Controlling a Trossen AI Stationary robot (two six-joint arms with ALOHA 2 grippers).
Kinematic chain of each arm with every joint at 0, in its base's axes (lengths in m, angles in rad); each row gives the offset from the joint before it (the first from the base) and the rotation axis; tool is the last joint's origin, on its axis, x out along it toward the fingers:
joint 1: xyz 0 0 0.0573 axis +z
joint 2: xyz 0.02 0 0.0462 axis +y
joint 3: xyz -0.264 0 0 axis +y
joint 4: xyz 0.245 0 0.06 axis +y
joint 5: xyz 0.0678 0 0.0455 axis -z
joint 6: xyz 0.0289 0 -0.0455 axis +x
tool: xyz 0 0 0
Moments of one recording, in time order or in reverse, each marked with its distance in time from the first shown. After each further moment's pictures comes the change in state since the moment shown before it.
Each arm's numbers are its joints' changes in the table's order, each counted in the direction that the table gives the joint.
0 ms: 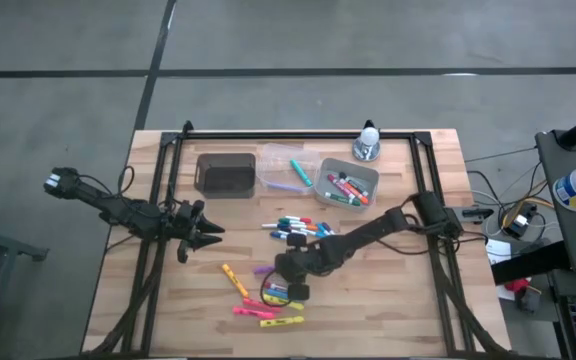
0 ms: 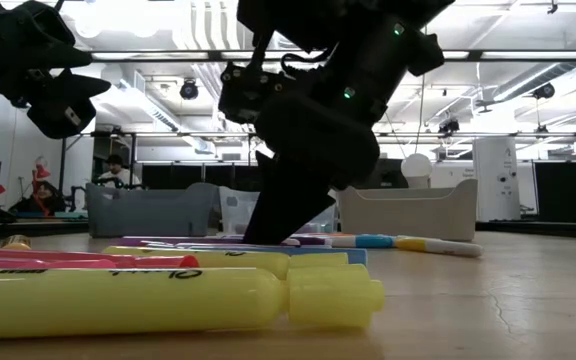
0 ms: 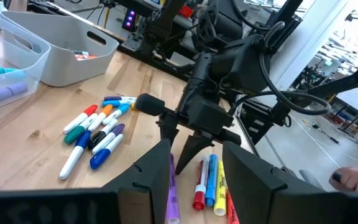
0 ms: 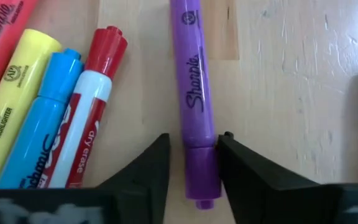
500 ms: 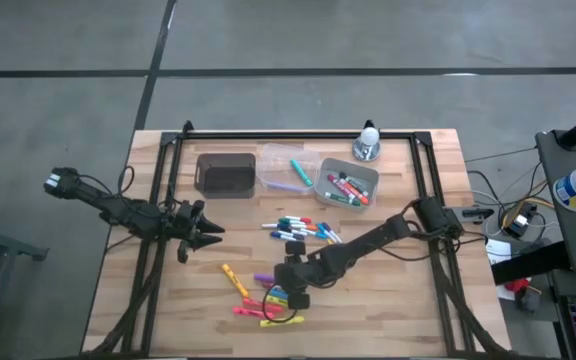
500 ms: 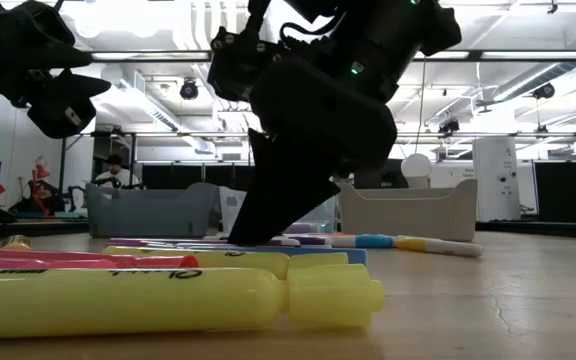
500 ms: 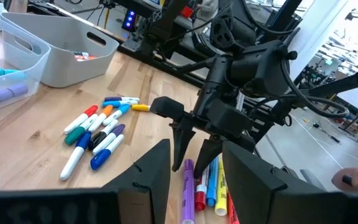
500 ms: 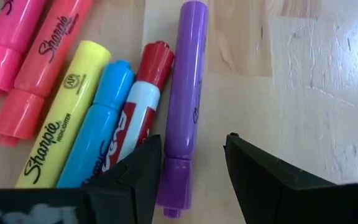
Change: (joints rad) left arm 0.000 0.000 0.000 0.000 0.000 0.007; right arm 0.072 0.004 -0.047 0.007 0.046 0.015
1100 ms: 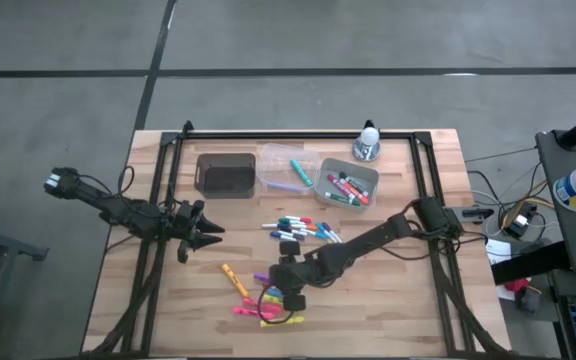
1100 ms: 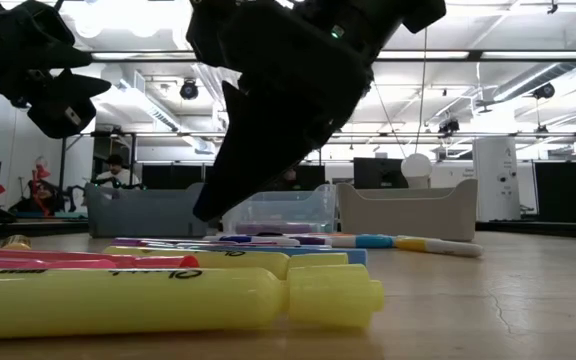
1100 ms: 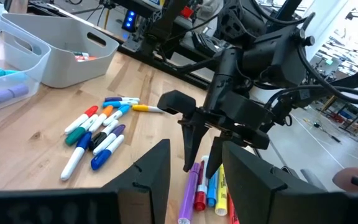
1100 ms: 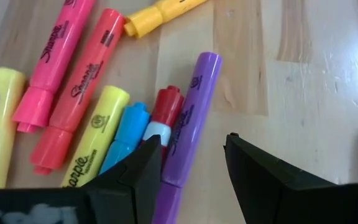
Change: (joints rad) left arm 0.000 0.000 0.000 0.000 -0.001 0.003; right arm 0.005 0.000 -0.077 0.031 -0.009 -0.031
